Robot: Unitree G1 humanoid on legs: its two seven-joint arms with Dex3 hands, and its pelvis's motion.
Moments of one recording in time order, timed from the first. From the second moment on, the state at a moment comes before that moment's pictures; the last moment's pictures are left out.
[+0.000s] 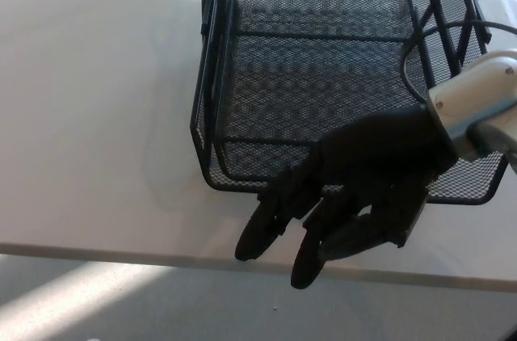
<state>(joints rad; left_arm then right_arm) -0.26 0.66 -0.30 1.20 0.32 -0.30 -0.42 -0.92 -0.66 0.59 -0.10 0.34 0.64 1.19</state>
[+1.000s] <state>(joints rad) -0.26 0.66 -0.30 1.21 0.32 -0.30 -0.42 -1.06 -0.55 0.56 0.30 0.15 0.56 1.17</state>
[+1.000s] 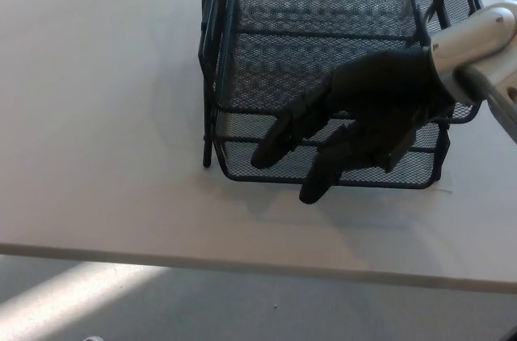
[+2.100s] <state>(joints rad) -0.26 0.66 -0.31 1.20 0.31 -0.30 -0.42 -0.89 -0.62 0.48 -0.47 0.20 0.60 1.23</state>
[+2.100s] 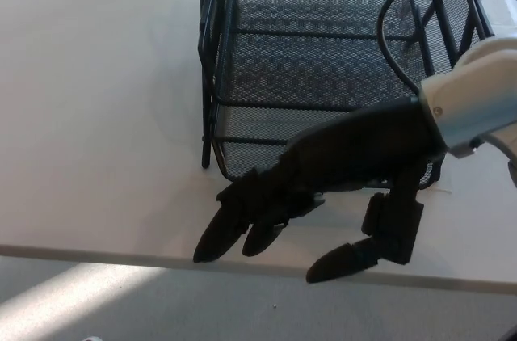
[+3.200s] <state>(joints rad) -0.25 0.66 -0.31 1.20 0.31 -0.30 -0.42 0.11 -0.77 -0.16 -0.58 0.40 0.51 1.28</state>
